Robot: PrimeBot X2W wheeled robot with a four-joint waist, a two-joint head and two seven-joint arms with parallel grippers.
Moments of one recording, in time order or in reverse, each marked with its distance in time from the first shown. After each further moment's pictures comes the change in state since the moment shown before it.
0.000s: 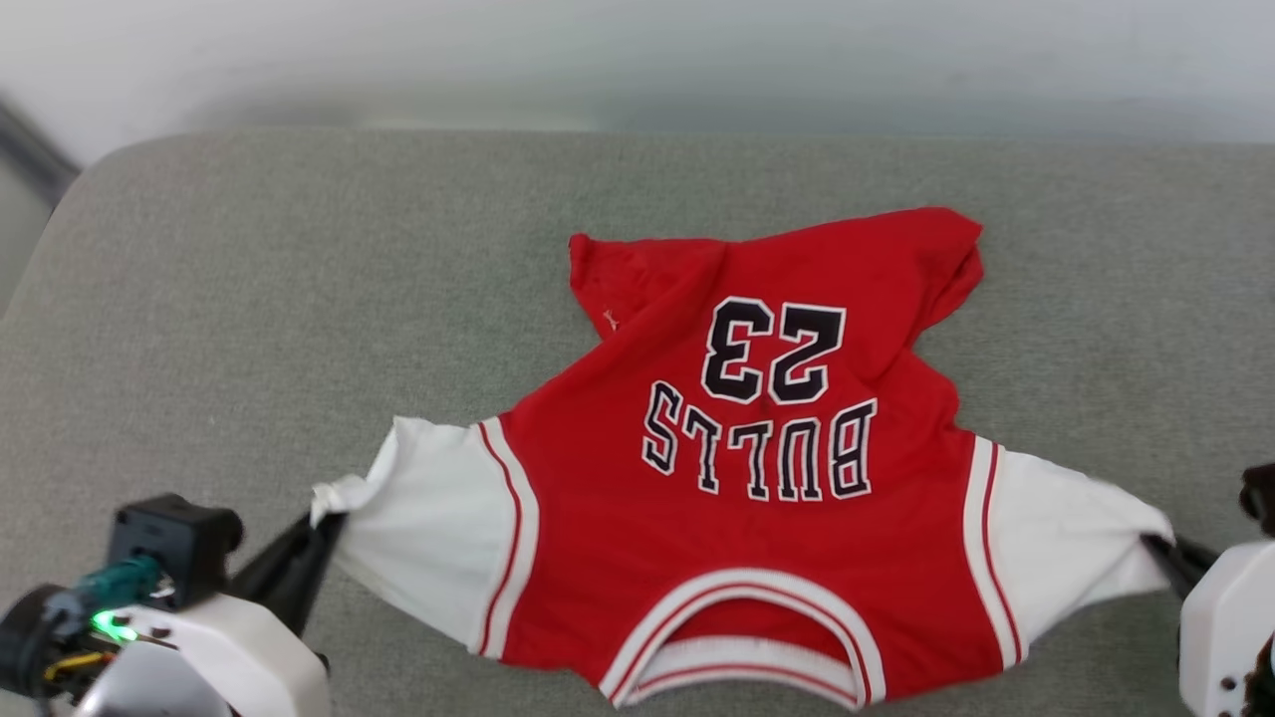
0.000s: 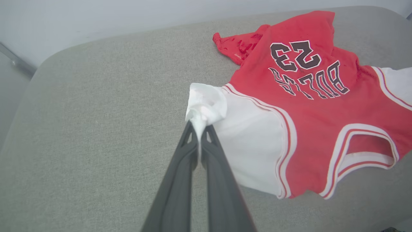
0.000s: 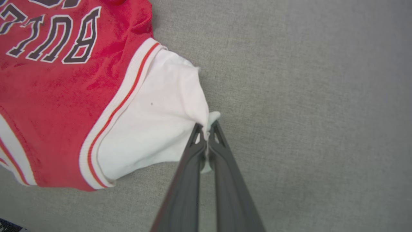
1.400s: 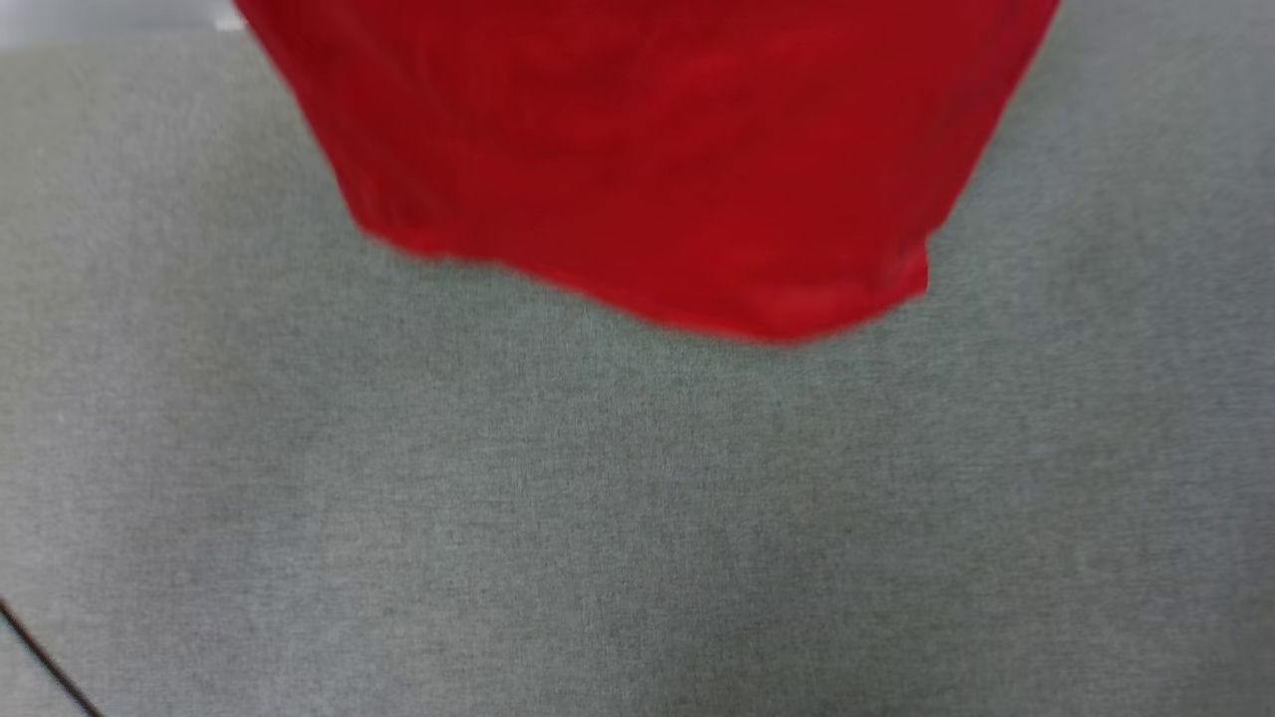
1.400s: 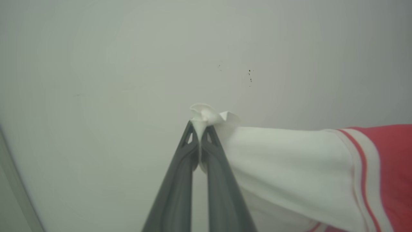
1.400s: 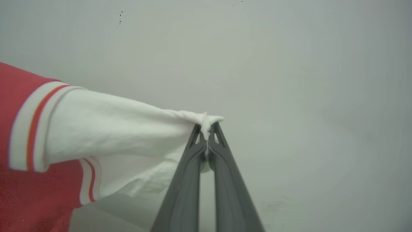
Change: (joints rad) left arm -1.092 0.192 0.145 0.309 -0.060 -0.019 -0.177; right arm -1.091 -0.148 0.098 0.014 -0.001 0.000 -0.169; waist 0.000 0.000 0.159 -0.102
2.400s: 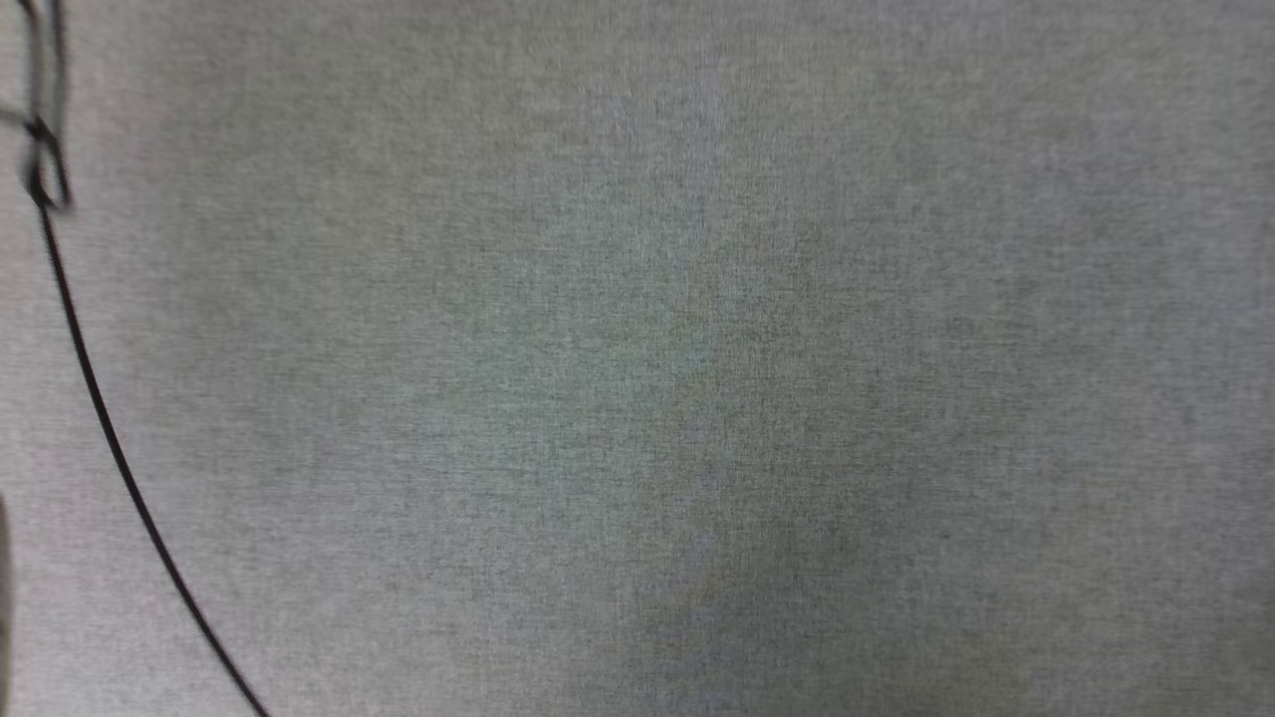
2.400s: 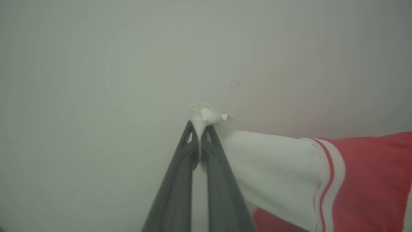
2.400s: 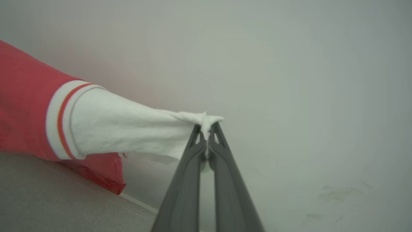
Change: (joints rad) left arm -0.464 -0.223 -0.262 0.849 0.115 -0.121 -0.537; right arm -0.336 0.036 0.231 0.606 -0.227 0.000 -0.422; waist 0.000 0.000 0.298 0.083
